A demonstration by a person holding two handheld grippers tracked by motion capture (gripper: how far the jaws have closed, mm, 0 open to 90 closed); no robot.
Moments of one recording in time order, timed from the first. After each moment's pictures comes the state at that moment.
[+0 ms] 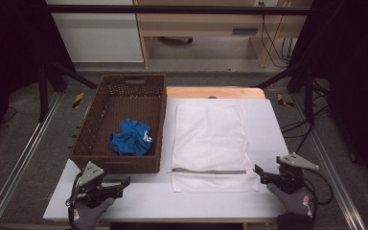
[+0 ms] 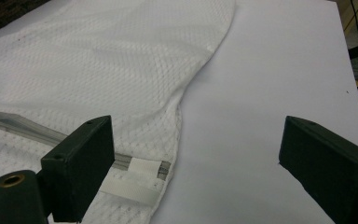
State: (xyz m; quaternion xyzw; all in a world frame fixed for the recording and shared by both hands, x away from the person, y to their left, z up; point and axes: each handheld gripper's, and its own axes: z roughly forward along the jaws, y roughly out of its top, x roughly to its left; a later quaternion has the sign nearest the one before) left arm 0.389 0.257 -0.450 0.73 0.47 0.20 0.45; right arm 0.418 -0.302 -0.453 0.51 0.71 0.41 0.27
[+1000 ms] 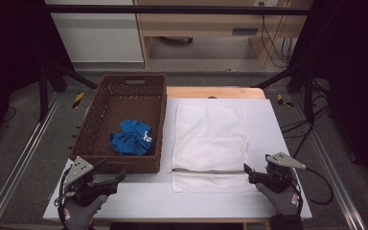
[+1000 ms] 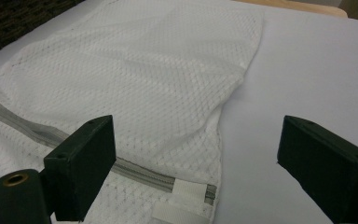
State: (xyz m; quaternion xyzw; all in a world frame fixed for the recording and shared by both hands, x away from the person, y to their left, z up) left arm 0.378 0.258 -0.399 0.71 0.45 0.22 0.49; right arm 0.418 -0.266 -0.446 0.50 0.72 0.41 0.27
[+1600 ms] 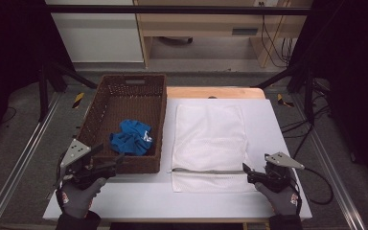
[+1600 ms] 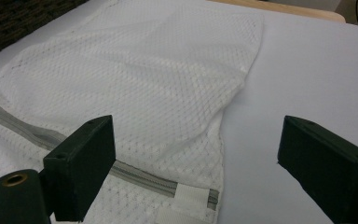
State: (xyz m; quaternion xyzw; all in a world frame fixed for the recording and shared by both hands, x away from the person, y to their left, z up) left arm 0.405 0.255 -0.364 0.70 0.45 0.25 0.50; right arm 0.418 -0.262 -0.445 0.49 0.72 0.41 0.28
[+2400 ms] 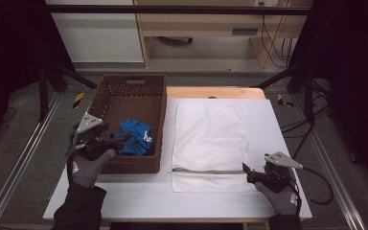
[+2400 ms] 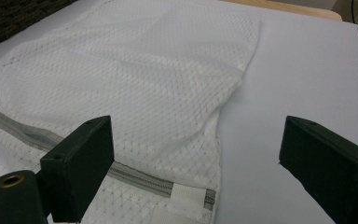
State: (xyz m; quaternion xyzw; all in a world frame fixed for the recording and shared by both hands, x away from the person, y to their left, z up) left arm 0.470 0.242 -0.344 0.72 0.46 0.25 0.46; right arm 0.420 -0.262 -0.448 0.49 0.72 0.40 0.29
